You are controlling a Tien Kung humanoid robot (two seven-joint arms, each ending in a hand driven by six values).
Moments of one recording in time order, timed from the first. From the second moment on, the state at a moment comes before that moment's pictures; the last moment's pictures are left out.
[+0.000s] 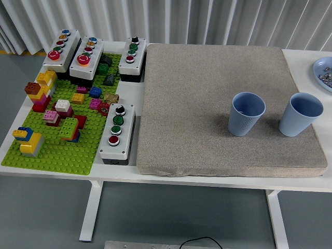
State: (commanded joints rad) left arm -0.08 0.17 -0.18 -0.18 -0.01 0.05 0.05; right arm 0.55 -0.33 1.51 1.29 -0.64 -0.43 -0.04
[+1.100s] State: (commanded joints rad) left arm -0.08 0.17 -0.23 -0.18 0.02 0.05 0.05; right arm 0.53 -0.31 1.46 1.35 -0.72 -0.65 0.12
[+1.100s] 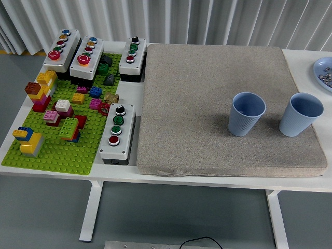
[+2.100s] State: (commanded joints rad) left arm -0.08 0.17 -0.29 -0.18 0.08 0.06 0.06; right arm 0.53 -0.32 1.47 1.36 -0.74 -0.65 0.09
